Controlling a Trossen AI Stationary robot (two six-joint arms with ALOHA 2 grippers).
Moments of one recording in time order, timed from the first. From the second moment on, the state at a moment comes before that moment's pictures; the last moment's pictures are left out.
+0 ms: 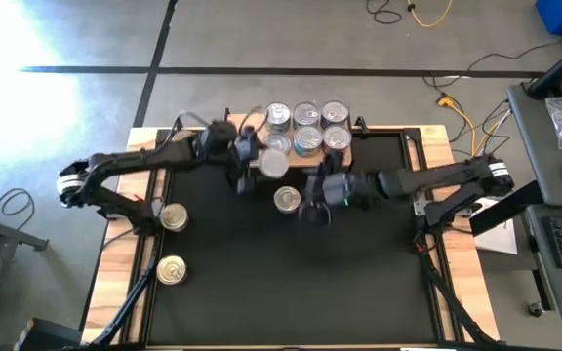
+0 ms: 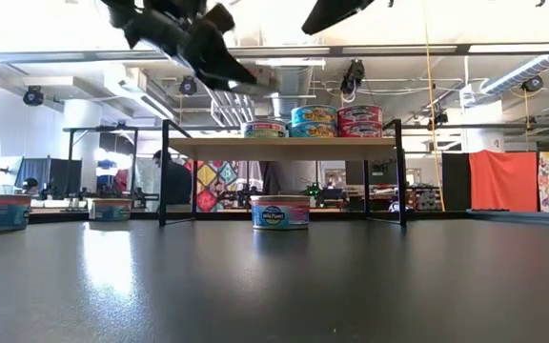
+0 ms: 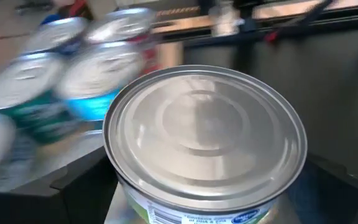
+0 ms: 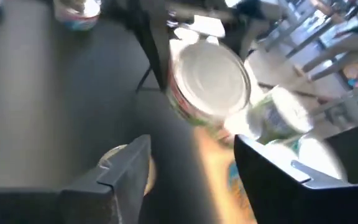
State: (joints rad) left arm 0.40 1.36 1.00 -0.12 0.23 0.31; right arm 0.11 1.50 1.38 -0.54 0.58 -0.16
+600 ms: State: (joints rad) left arm 0.57 1.61 1.31 -0.37 0.34 0.46; right arm -0.35 1.67 1.44 -0.25 0.06 -0.36
